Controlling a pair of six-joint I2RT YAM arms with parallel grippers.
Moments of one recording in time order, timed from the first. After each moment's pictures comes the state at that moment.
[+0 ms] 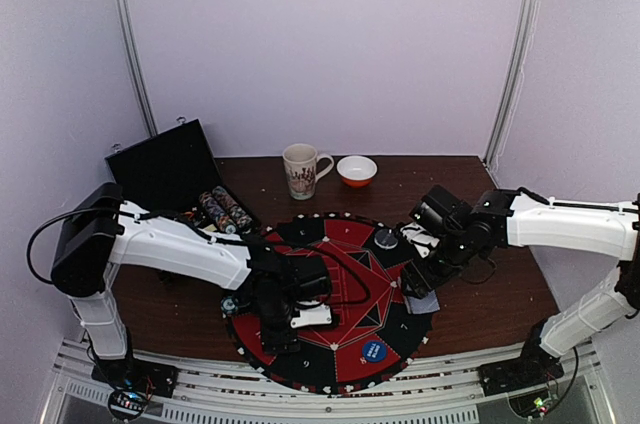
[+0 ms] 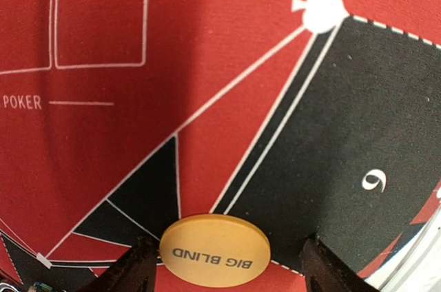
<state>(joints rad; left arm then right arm) -1.22 1.86 1.18 -0.81 0.00 0.22 0.83 1.38 0.97 -0.83 0.01 0.28</state>
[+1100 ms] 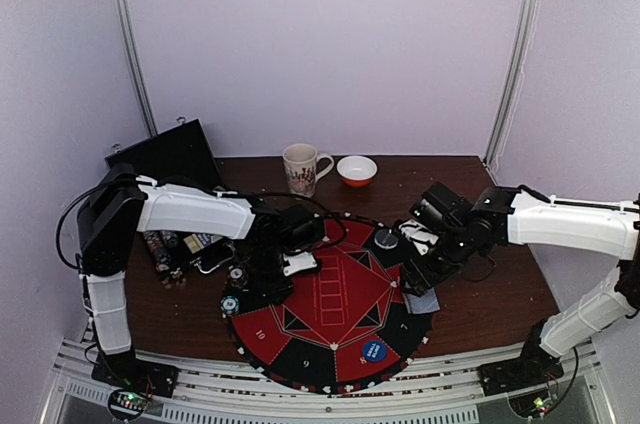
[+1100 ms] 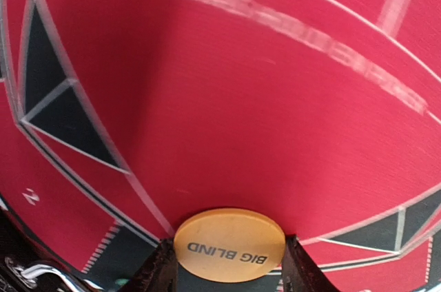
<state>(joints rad) -0.94 1.98 1.36 -0.89 -0.08 0.21 0.83 1.38 0.99 -0.83 0.01 0.26</state>
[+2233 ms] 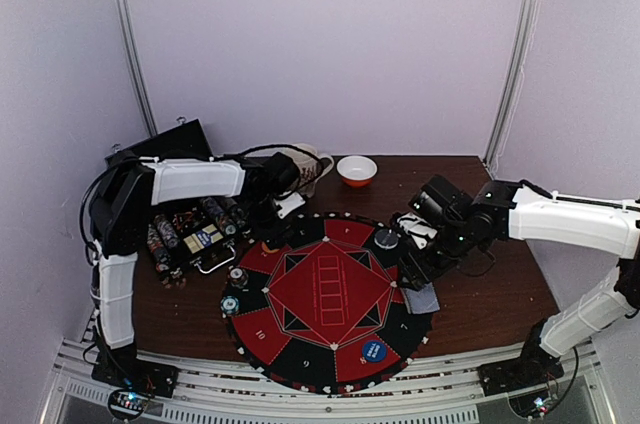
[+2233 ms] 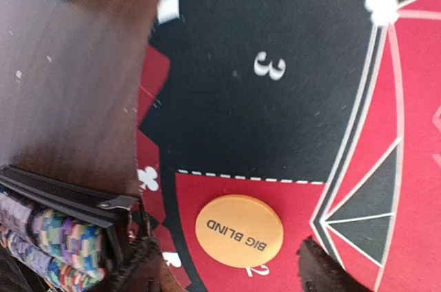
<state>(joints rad) -0.70 2.10 1.61 -0.79 -0.18 0.23 0.83 1.38 1.03 -0.84 0.01 0.26</state>
